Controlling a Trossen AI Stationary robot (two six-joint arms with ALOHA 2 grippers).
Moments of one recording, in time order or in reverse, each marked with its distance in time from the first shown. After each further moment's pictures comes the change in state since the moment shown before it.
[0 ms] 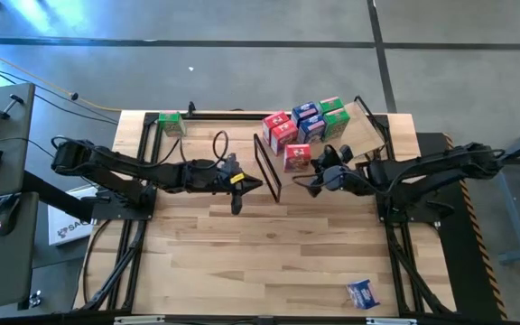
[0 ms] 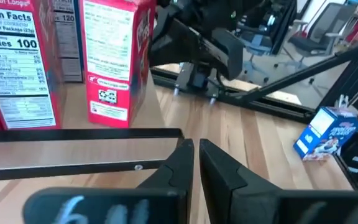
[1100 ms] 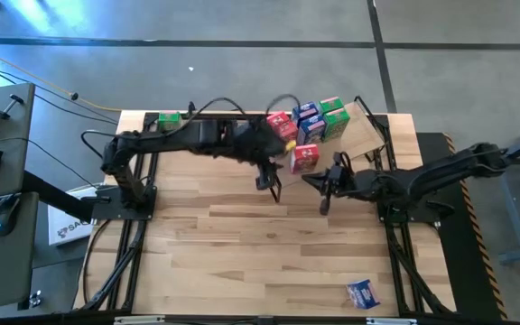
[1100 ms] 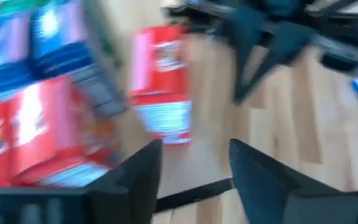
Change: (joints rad) left arm 0.116 0.436 1.157 -1.235 0.044 0.243; right arm 0.100 -0.175 -0.288 0.705 -0.230 -0.452
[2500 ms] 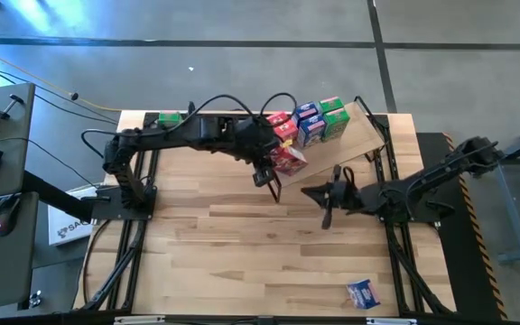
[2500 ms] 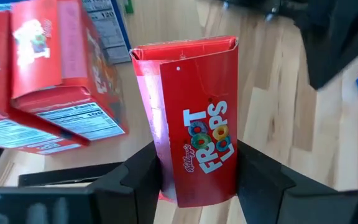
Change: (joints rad) left arm 0.041 0.001 -0.002 -0.115 0.034 -0.161; right arm 0.167 0.074 -0.071 0.264 0.120 -0.036
